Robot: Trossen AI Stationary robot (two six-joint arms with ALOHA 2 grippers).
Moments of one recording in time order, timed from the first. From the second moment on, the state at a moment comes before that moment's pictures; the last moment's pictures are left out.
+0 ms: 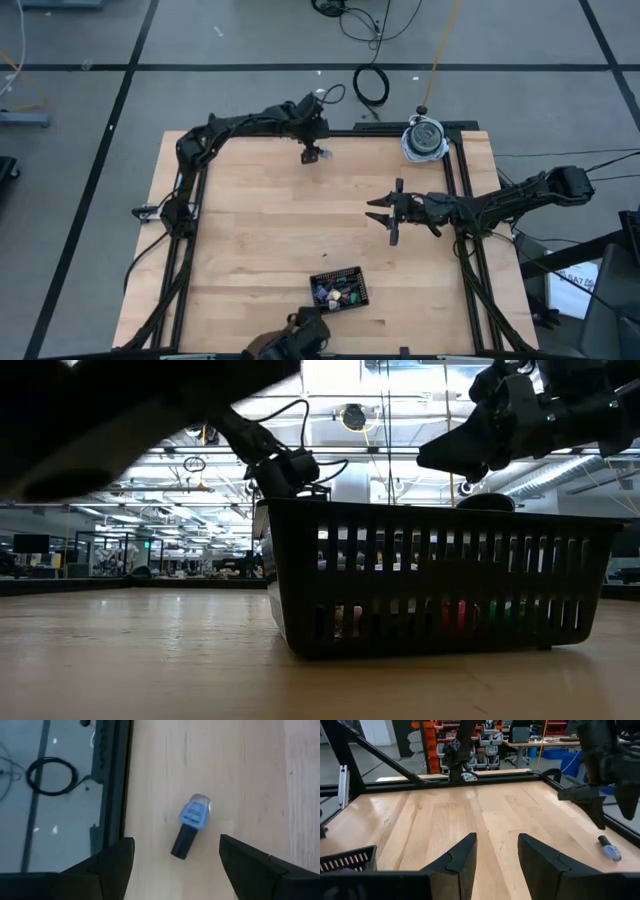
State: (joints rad) left arm 0.63 2.13 1.65 -0.53 0.12 0.63; right arm 0.08 1.06 0.28 0.65 0.23 0.07
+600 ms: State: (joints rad) left arm 0.67 2.21 1.66 -0.58 0.28 0.71; right arm 0.08 1.06 0.28 0.68 0.23 0.09
